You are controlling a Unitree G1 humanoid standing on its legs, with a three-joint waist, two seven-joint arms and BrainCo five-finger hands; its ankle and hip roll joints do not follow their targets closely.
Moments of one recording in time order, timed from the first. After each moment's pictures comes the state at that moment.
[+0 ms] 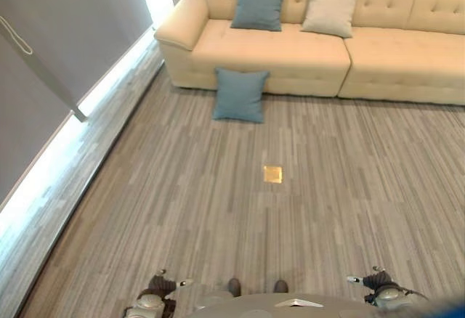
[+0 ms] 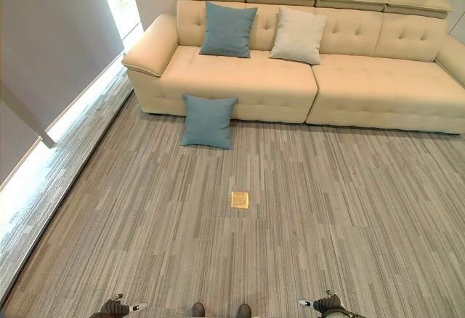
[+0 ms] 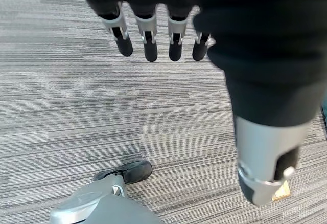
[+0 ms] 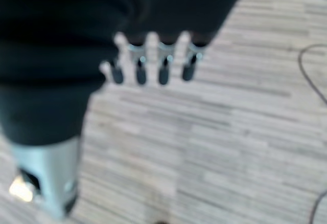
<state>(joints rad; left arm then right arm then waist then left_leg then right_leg) 0.01 0.28 -0.16 1.24 -0.09 -0.07 0.15 -0.06 -0.31 0.17 1.28 -0.02 0.02 -0.23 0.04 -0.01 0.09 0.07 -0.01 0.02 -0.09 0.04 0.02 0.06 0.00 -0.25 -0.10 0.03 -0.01</state>
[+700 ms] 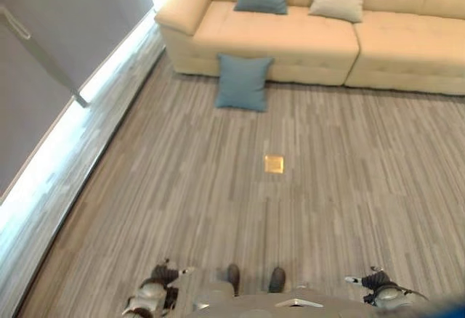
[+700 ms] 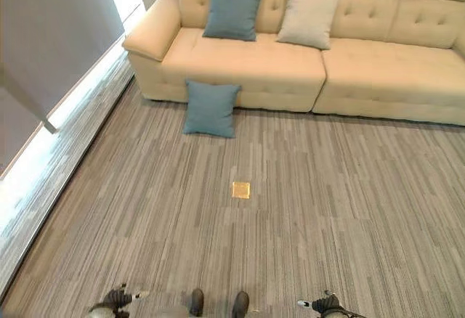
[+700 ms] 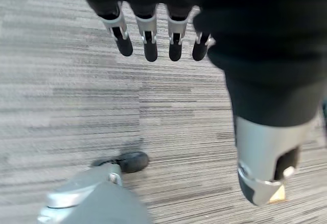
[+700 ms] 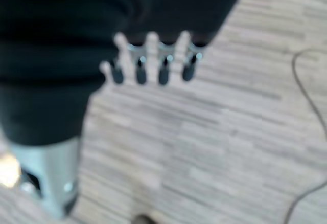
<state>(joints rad) -0.08 0.27 -0.16 1.24 -0.16 -0.07 0.13 -0.07 -0.31 0.19 1.30 -0.02 0.01 -0.22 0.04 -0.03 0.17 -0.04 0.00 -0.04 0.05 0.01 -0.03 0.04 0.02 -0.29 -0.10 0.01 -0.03</state>
